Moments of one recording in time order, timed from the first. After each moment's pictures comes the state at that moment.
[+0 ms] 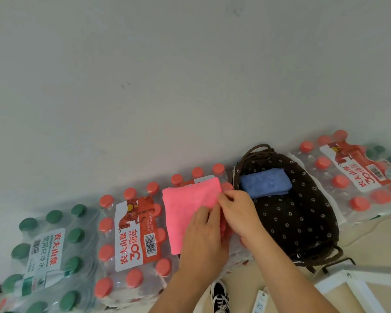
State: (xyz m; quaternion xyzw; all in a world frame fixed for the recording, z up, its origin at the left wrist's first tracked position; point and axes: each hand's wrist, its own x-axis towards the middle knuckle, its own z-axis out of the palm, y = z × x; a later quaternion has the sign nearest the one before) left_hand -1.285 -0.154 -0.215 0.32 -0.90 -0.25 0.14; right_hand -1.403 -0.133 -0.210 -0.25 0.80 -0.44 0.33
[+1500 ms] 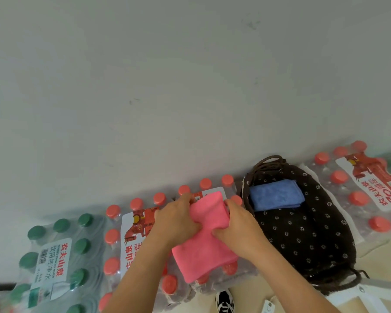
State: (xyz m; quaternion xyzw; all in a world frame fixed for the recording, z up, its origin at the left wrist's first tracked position) left_hand -1.282 -0.256 -0.183 0.43 -0.86 -0.27 -0.09; right_hand -1.406 -0.141 -0.207 -0.41 0.83 -0.24 0.30
